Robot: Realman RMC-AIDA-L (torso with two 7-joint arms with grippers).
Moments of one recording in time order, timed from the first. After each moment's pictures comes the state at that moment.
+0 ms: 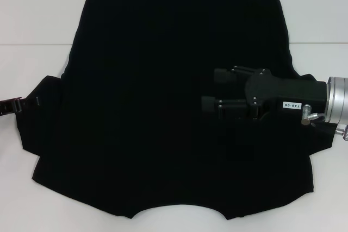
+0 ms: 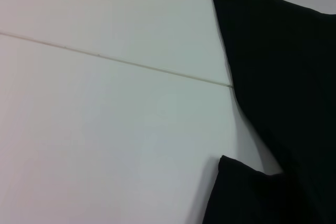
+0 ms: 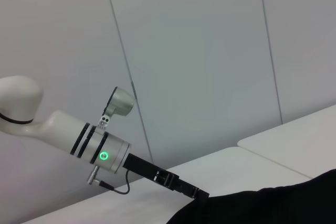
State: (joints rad) left arm -0.56 -2.09 0.47 0.76 2.43 0.86 -2.13; right arm 0.70 2.09 -0.65 -0.56 -1.94 -1.55 1.36
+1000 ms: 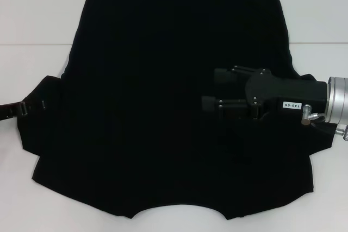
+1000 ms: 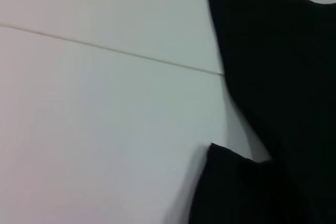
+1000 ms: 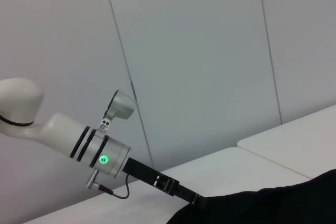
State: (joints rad) left arm -0.56 -2.09 0.49 0.75 2.43 0.87 -2.14; right arm 0.70 2.09 -0.65 -0.56 -1.94 -1.55 1.36
